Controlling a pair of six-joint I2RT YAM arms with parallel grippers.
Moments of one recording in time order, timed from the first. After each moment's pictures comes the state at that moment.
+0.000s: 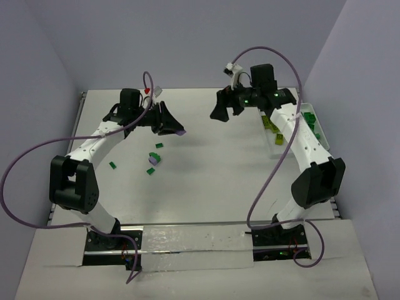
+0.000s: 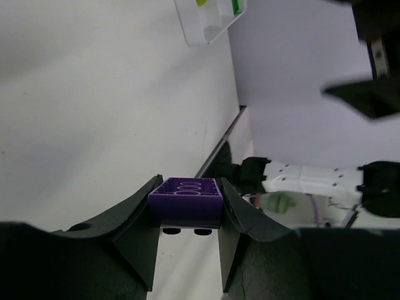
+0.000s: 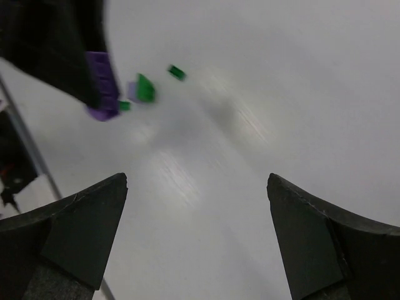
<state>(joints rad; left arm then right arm) -0.29 1.63 1.27 -0.28 0.90 -0.66 0.24 1.65 1.67 -0.73 -0.63 -0.16</state>
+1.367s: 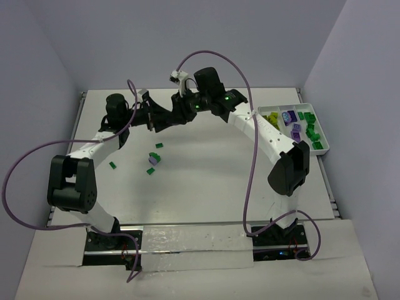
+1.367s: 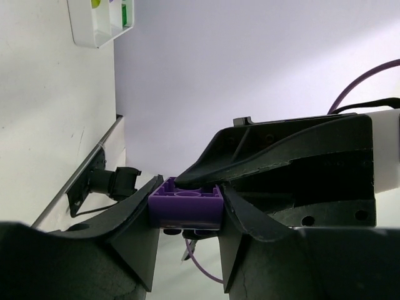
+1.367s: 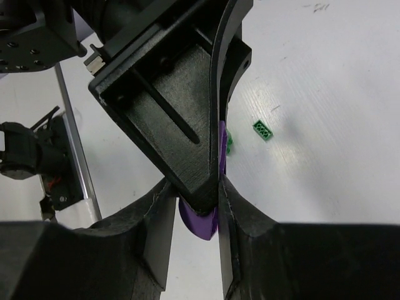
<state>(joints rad) -0.18 1.62 1.04 0.43 1.08 -1.55 0.64 1.88 1.91 -0.59 -0.56 0.00</state>
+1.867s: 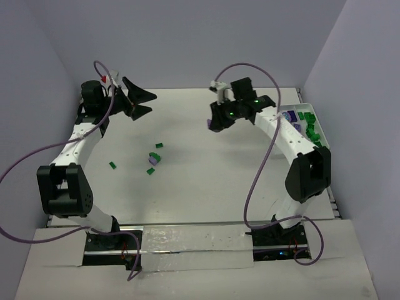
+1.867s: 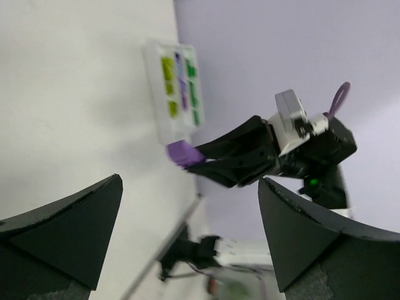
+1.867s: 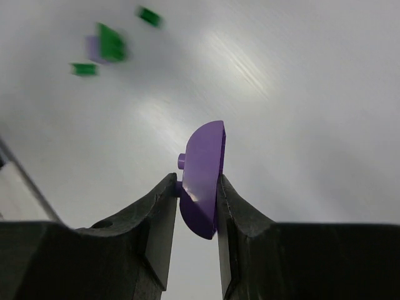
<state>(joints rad) -0.01 1.59 1.23 0.08 0.93 -1.08 0.44 1.72 1.60 -0.68 -0.48 -0.11</state>
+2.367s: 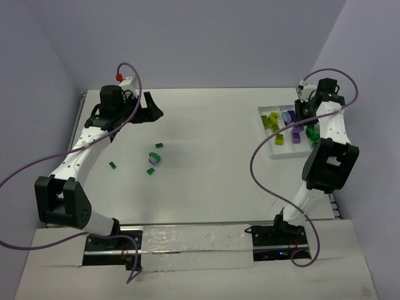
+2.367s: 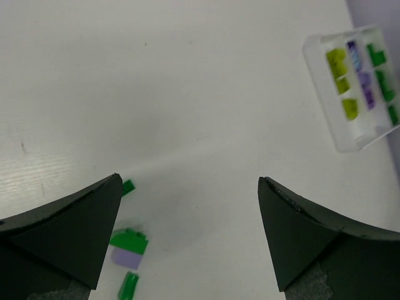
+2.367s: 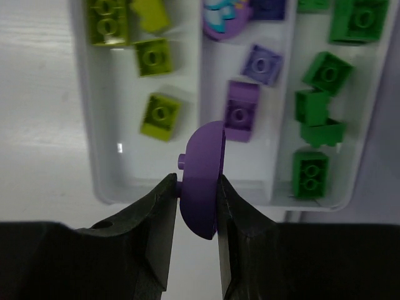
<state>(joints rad) -0.19 1.46 1.25 -0.28 0.35 -0.31 -0.34 1.80 1.61 -0.84 -0.21 -0.39</state>
